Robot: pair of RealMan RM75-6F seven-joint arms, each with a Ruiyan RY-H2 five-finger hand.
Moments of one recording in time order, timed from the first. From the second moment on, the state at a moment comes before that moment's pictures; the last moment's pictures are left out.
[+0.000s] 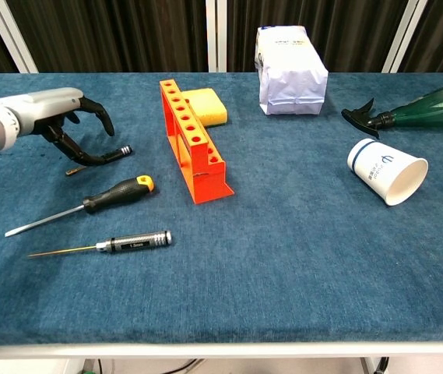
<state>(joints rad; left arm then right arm) -0.75 -1.58 -0.22 -1.39 0.80 0.88 0.35 0.15 -1.18 0.16 -1.51 -1.67 1.73 0.15</state>
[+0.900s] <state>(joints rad) -0.78 -1.66 -0.22 -1.28 0.78 0.85 0.31 0.16 -1.18 0.16 -1.49 -1.65 1.72 0.17</state>
